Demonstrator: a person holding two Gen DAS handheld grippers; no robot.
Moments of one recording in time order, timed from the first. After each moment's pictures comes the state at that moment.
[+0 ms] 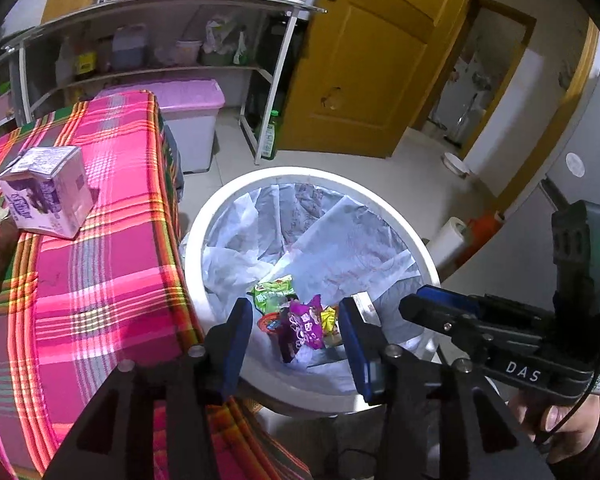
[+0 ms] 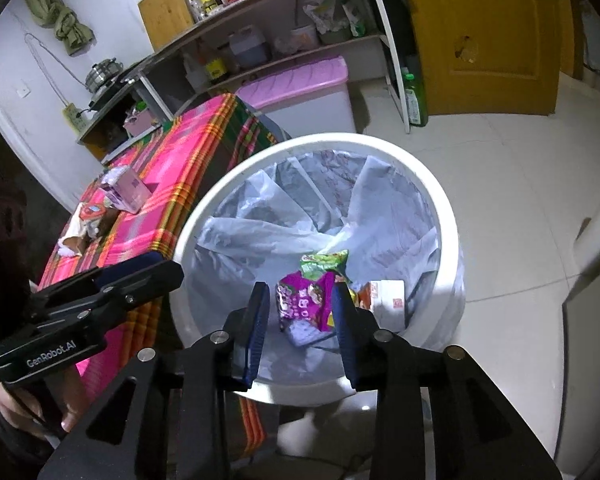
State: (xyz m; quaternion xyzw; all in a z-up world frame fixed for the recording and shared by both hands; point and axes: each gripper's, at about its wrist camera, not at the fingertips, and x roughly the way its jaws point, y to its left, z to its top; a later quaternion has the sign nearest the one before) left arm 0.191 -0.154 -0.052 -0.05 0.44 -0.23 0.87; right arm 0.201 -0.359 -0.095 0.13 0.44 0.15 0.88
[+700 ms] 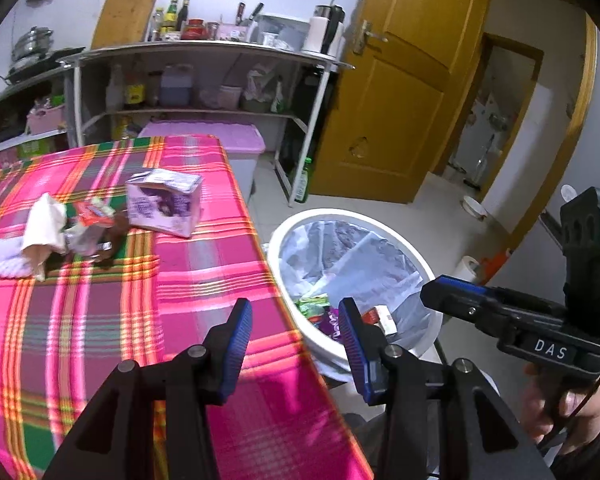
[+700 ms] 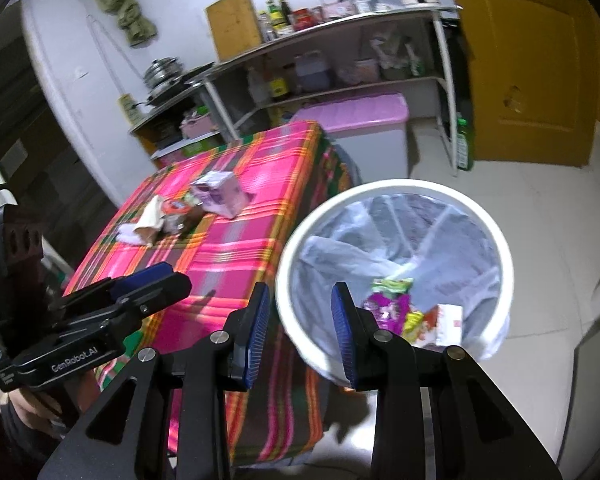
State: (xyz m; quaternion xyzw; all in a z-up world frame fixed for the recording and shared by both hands) left arm 0.117 -0.080 -0.007 -0.07 0.37 -0.17 0.91; right arm 0.163 -0.293 -0.045 0.09 0.38 0.23 0.89
